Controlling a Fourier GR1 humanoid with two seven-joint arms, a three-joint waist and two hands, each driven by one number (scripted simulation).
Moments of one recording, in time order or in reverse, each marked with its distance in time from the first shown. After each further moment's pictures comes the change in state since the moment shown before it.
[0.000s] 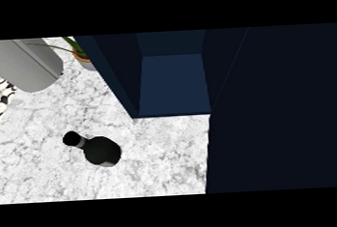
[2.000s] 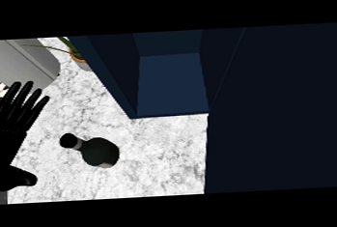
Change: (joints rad) left arm -0.158 -0.230 -0.135 0.657 -0.756 -0.333 -0.410; right arm 0.045 -0.018 -0.025 0.009 0.021 0.012 -0.098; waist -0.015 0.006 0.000
